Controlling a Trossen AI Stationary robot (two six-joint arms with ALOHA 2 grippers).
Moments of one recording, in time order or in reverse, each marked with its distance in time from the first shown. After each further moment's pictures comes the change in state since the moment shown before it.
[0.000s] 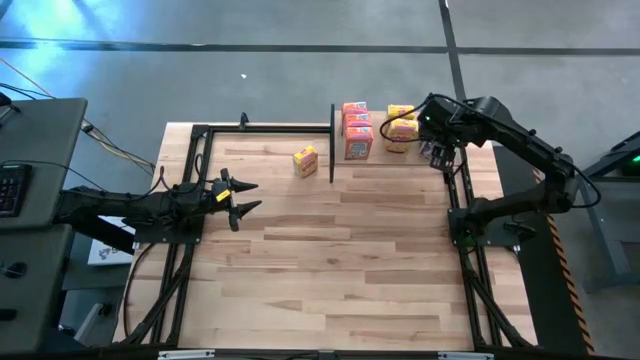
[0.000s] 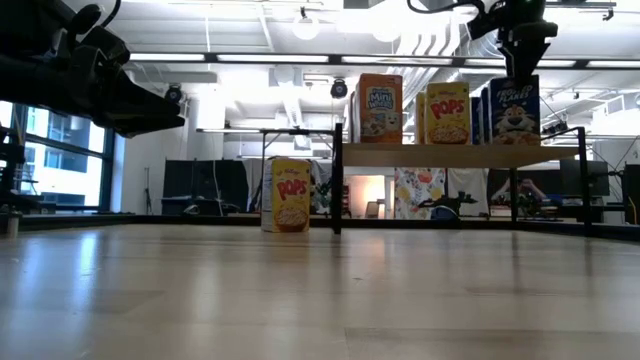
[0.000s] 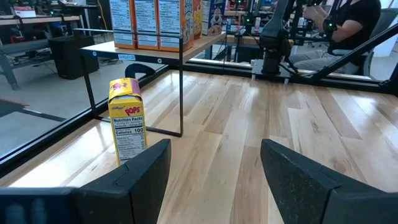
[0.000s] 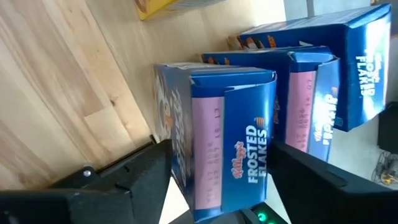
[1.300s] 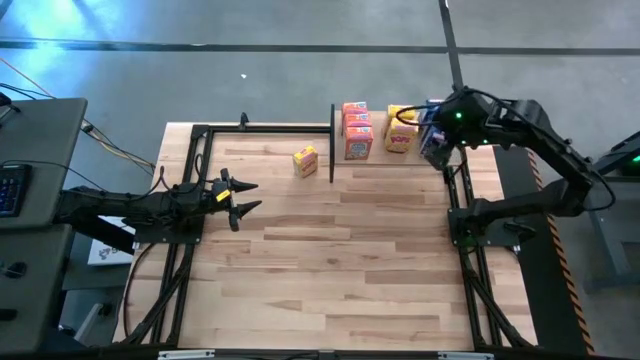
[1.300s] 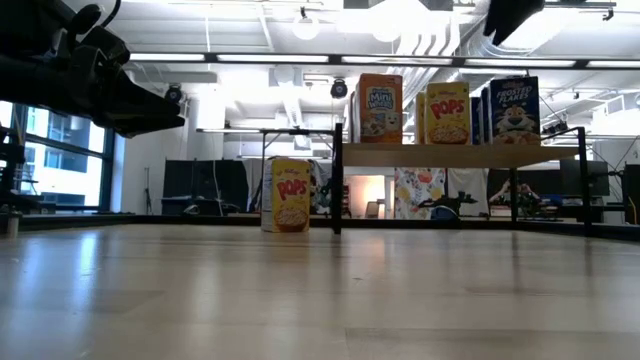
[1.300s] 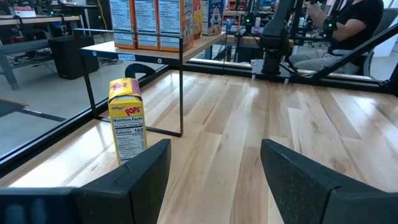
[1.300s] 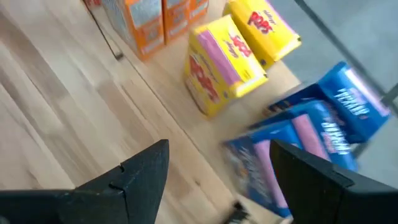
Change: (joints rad) left arm 0.000 0.000 0.000 0.000 0.000 0.000; right arm 0.126 -0.098 0.165 0.089 -0.180 0.387
